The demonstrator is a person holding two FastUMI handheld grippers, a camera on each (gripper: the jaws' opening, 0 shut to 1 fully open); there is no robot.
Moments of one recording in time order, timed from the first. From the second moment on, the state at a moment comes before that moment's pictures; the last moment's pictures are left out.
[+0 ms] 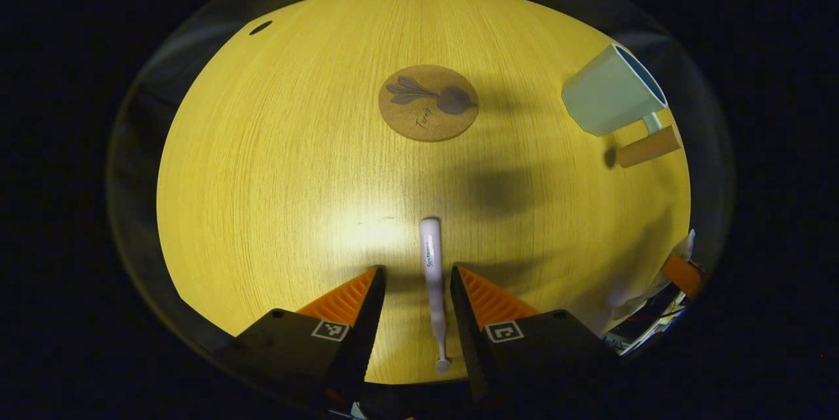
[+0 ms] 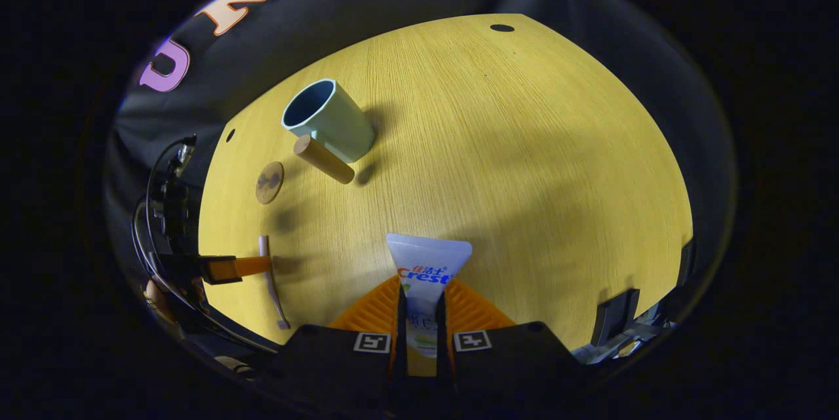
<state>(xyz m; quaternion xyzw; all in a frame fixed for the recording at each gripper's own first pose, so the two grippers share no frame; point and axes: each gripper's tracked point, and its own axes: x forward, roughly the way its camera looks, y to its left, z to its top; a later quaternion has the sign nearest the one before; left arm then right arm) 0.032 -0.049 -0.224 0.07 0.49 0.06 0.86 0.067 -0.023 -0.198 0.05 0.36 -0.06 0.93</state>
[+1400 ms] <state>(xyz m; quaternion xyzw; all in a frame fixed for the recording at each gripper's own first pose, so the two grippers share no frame) 0.069 -0.068 -0.129 0.13 0.35 -0.02 0.93 0.131 0.017 -0.022 0.08 0.05 -0.02 1.00</state>
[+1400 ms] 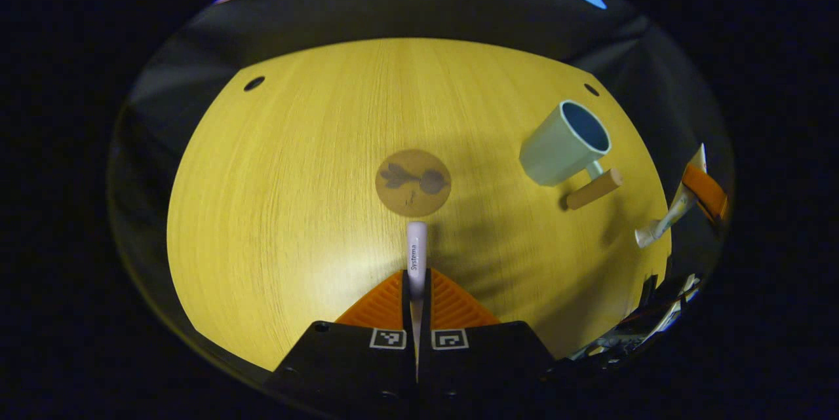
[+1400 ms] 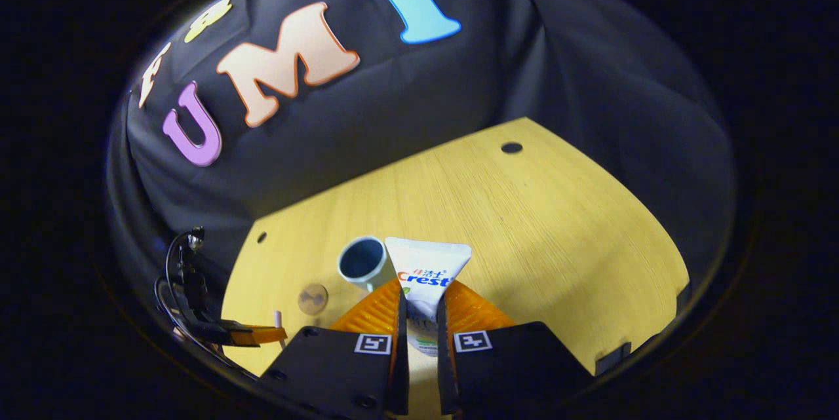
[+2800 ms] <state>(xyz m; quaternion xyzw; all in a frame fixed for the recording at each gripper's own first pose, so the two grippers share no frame) 0.149 -0.228 0.072 0.06 -0.07 -0.26 0.96 0.208 0.102 -0.009 0.04 -0.05 0.06 1.00</state>
